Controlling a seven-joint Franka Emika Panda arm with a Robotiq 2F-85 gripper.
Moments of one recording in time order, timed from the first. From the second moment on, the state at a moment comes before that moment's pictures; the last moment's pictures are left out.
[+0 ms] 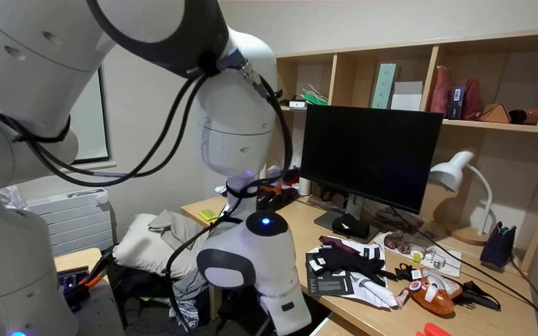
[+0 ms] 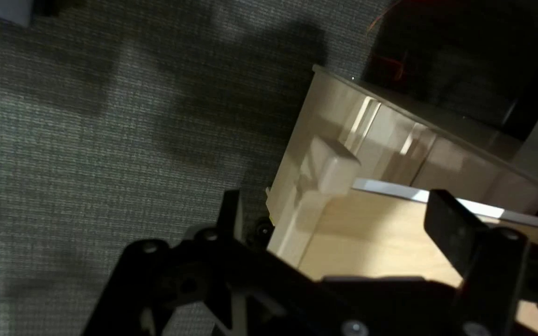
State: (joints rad) arm -0.82 0.73 0.32 -2.49 0.27 3.41 0.30
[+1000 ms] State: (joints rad) arm -0.56 0.75 0.14 -2.33 0.49 3.14 0.42
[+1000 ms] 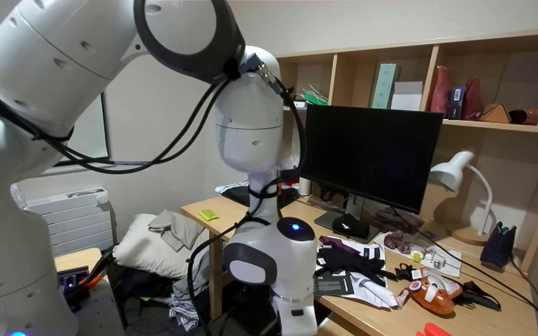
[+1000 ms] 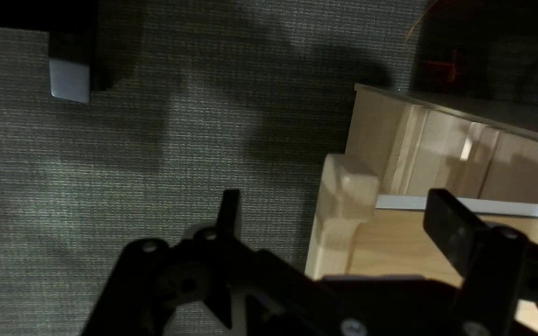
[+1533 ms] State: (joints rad) arm -0.47 0.80 0.08 -2.30 0.60 3.14 0.49
